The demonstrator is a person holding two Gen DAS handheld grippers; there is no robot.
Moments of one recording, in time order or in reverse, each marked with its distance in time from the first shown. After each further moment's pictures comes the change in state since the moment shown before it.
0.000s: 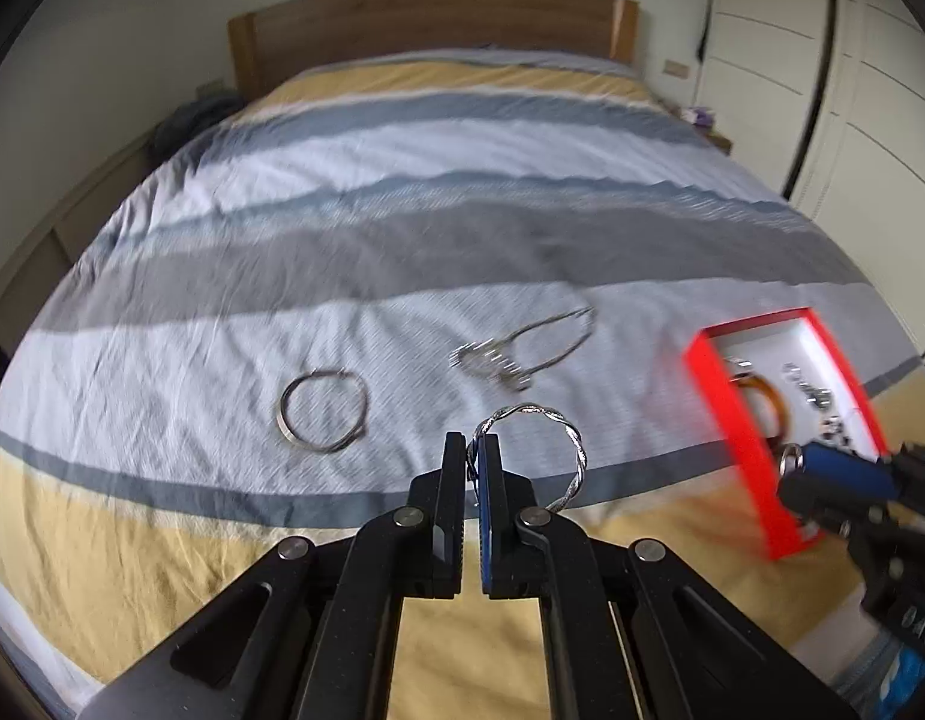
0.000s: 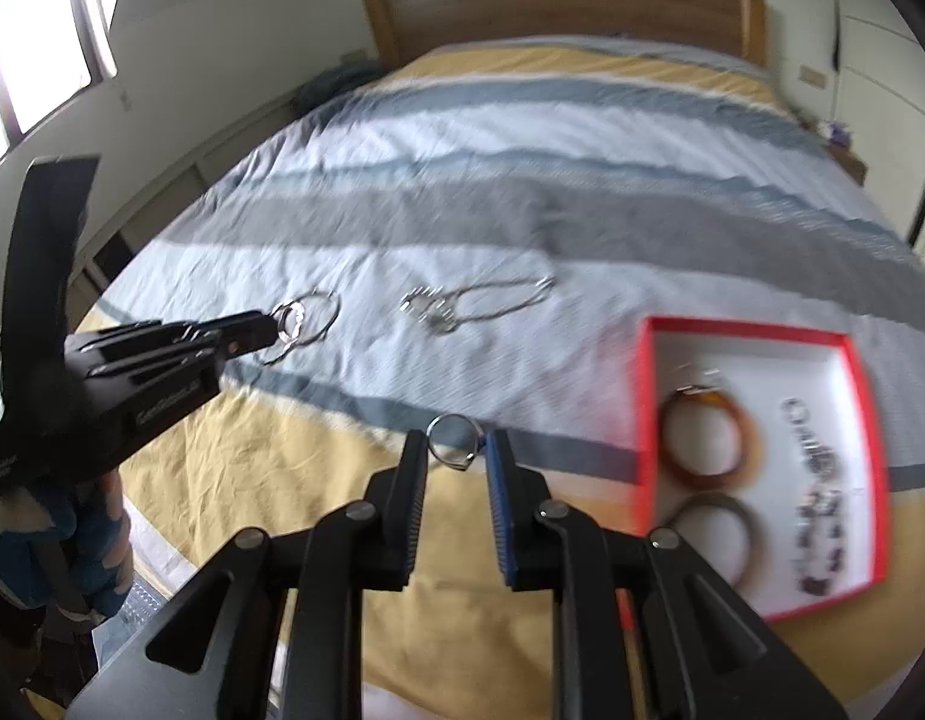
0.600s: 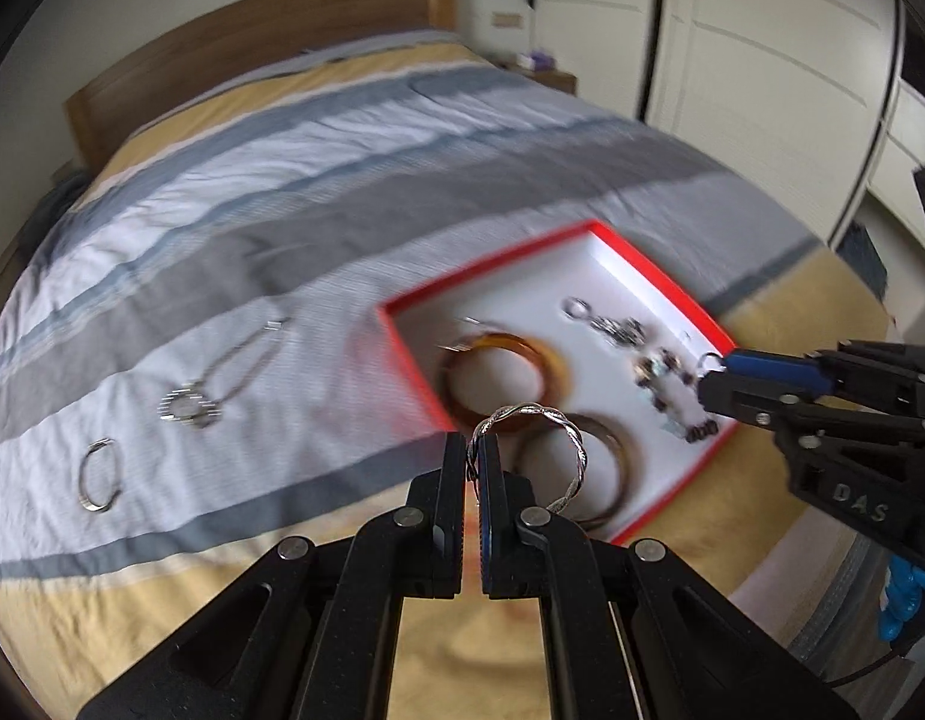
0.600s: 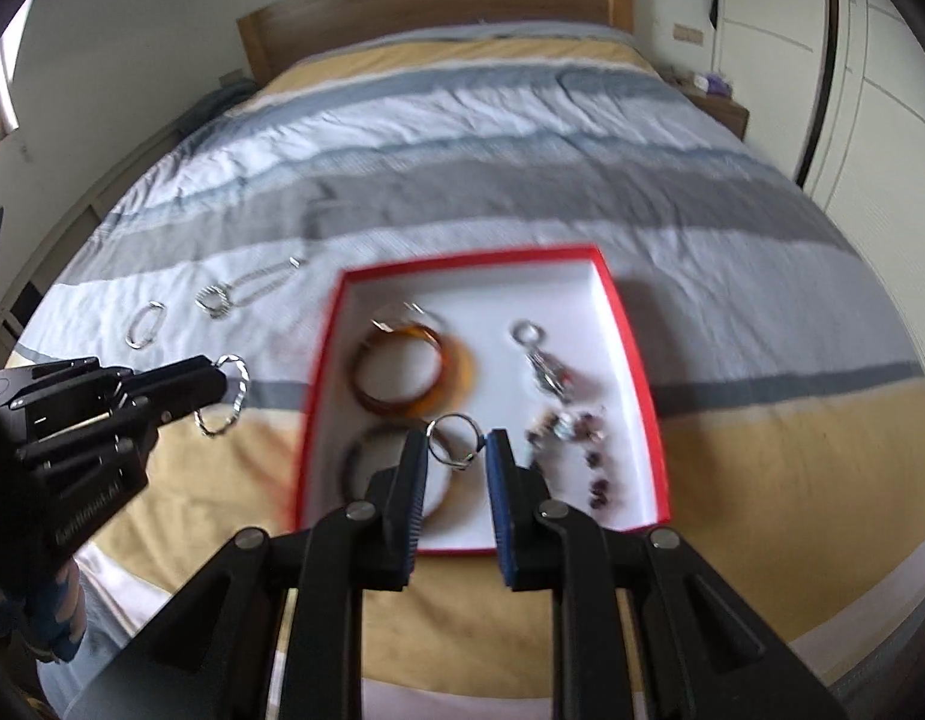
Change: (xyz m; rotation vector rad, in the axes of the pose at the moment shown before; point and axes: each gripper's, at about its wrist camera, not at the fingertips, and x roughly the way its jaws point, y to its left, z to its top) left arm 0.031 -0.202 -0.013 0.280 0.064 -0.193; right arm -0.025 -0.161 -0.048 0.147 0.064 -0.189
